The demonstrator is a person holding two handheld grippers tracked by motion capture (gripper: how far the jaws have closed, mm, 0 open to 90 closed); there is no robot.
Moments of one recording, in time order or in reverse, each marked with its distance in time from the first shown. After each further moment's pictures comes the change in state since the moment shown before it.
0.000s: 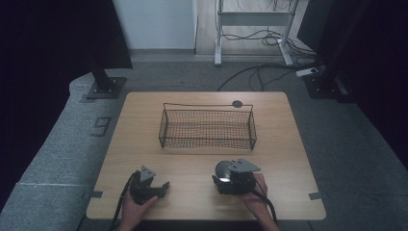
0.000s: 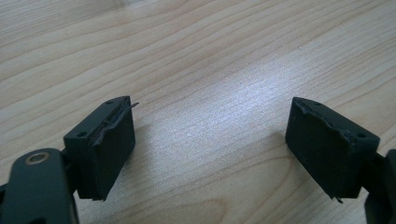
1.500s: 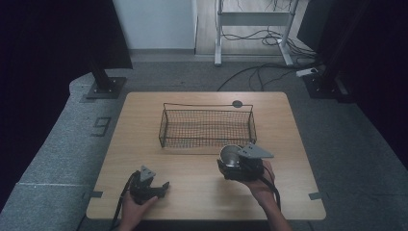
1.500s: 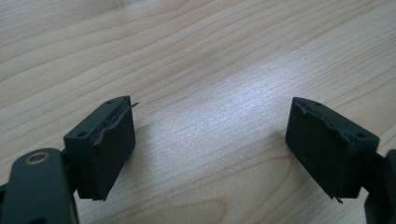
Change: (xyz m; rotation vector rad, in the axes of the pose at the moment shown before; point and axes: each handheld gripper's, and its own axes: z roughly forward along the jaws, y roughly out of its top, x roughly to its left) left arm 0.000 0.000 0.000 -0.002 -0.001 -0.003; right arm -0.021 0.046 -0.027 -0.106 -0.021 0.034
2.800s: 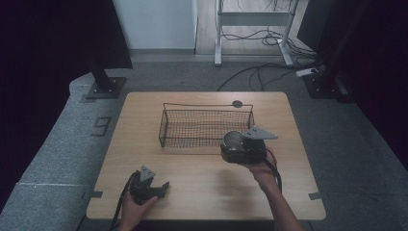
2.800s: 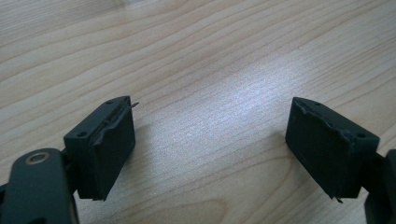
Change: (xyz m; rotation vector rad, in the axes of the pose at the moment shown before) left arm 0.000 0.000 0.000 0.003 -0.001 0.003; right arm -0.031 0.032 0.012 0.005 0.000 0.052
